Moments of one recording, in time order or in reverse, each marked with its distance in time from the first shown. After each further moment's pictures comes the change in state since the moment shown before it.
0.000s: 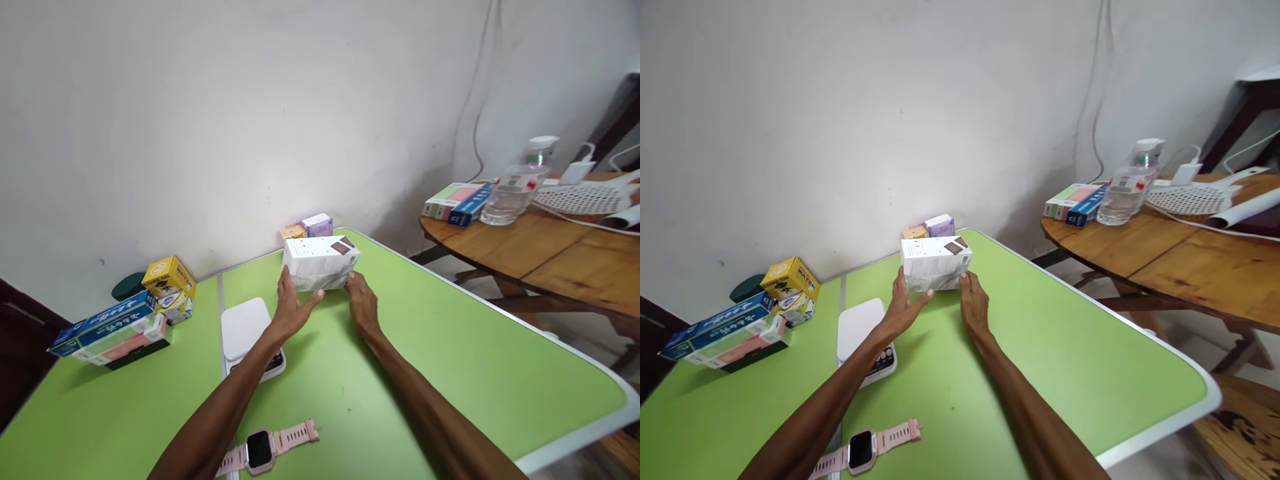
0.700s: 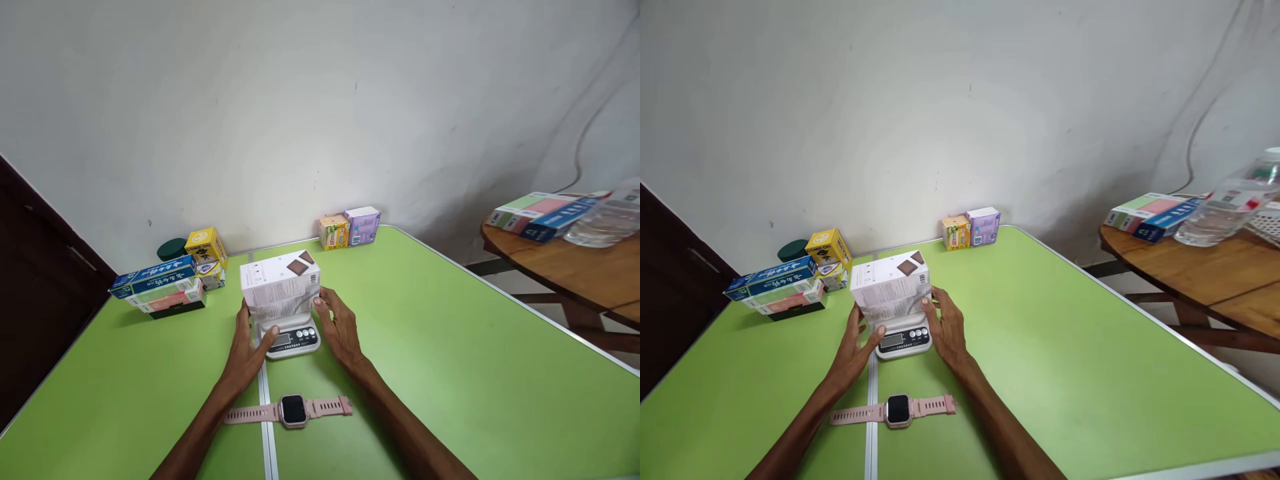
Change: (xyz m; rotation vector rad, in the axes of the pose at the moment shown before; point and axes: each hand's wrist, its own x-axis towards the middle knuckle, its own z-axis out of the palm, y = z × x) left_hand -0.168 -0.029 -0.126 0.070 0.324 -0.152; right_hand -0.121 -0.065 0.069 0.076 -0.399 -0.243
